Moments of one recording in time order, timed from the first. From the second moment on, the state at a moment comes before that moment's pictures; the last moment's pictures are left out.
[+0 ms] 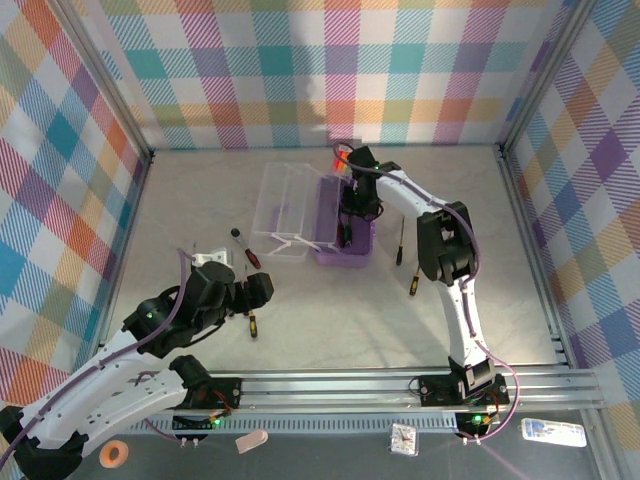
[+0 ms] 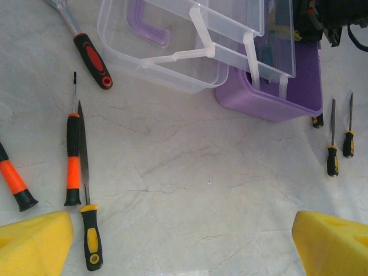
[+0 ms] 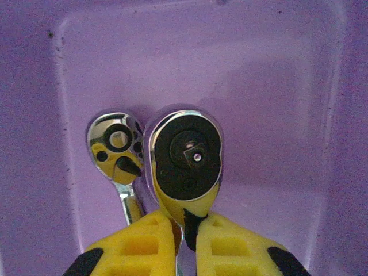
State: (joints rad) left arm -0.77 0.67 0.76 -0.85 -0.23 -0.87; right arm 0.44 2.31 1.94 -0.81 -0.13 0.55
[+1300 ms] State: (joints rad) left arm -0.47 1.07 0.94 -0.72 -0.09 -0.78; right arm 0.44 1.94 1.54 -0.77 0.03 0.47
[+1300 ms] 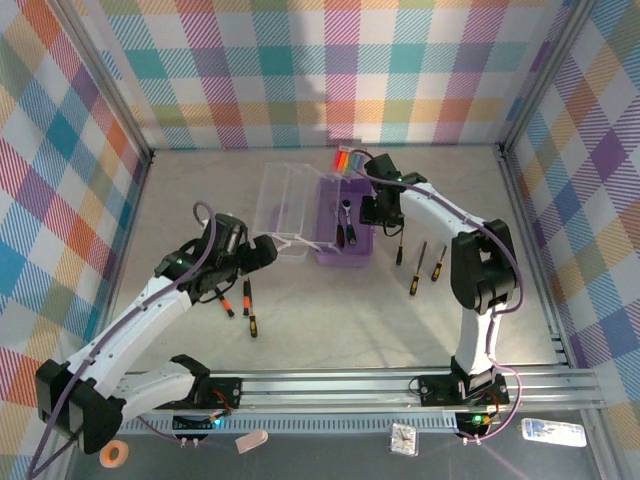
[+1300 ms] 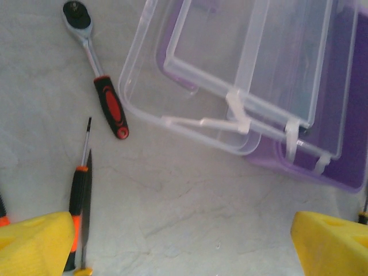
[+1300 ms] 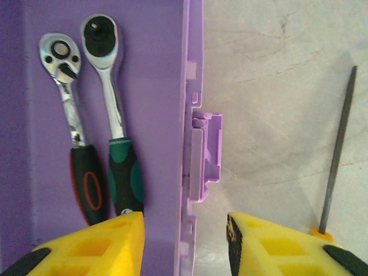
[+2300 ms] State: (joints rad) left arm -0.12 1.81 1.32 -0.70 -0.02 -0.84; right arm 0.42 1.58 1.35 -0.71 -0.03 0.47
